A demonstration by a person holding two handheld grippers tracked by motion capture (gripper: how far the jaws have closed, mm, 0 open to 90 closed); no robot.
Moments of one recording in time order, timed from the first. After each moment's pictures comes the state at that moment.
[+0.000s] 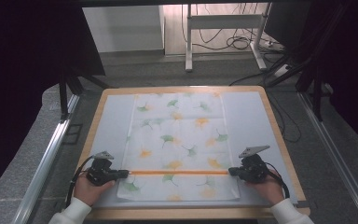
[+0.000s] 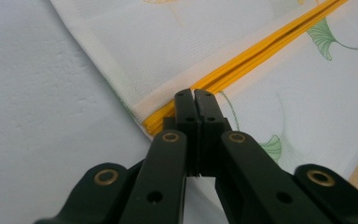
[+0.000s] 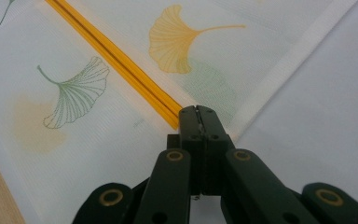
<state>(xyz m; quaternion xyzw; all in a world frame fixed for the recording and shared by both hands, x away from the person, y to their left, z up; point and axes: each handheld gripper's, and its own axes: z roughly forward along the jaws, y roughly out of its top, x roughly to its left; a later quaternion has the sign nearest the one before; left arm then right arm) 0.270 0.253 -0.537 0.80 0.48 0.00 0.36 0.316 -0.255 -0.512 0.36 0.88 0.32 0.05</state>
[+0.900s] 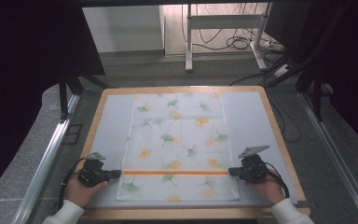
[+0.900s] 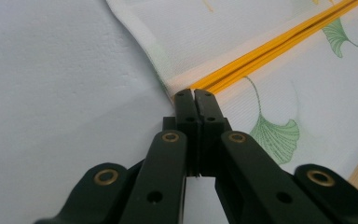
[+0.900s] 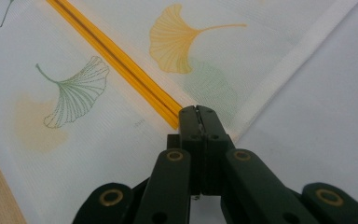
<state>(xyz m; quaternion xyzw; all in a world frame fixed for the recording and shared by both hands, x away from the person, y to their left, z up) 0.262 0.274 -0.535 0.79 0.50 0.01 0.36 0.316 -0.254 -0.512 0.35 0.88 0.31 0.05</state>
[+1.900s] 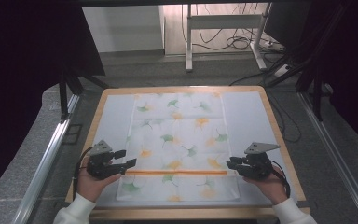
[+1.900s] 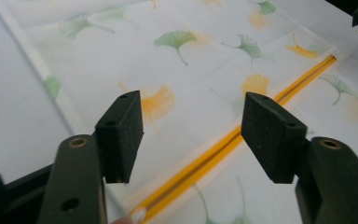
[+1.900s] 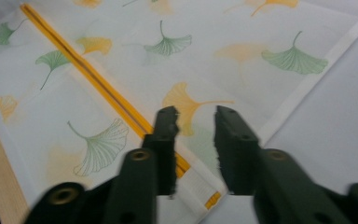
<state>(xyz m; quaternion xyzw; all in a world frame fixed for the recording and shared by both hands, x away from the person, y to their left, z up) 0.270 0.226 -0.487 0.77 0.43 0.12 0.45 0.309 -0.255 -0.482 0.33 0.85 0.40 0.10</state>
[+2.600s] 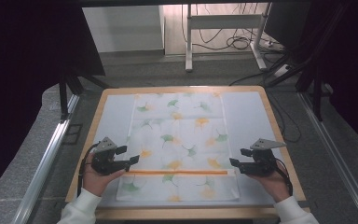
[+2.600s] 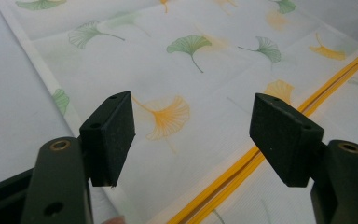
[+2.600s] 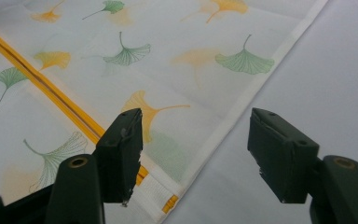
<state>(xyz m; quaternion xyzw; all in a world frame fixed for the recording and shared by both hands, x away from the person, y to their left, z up) 0.282 0.228 -0.495 0.77 0.44 0.14 0.44 0.318 -0.269 -0.483 0.37 0.82 0.40 0.14</state>
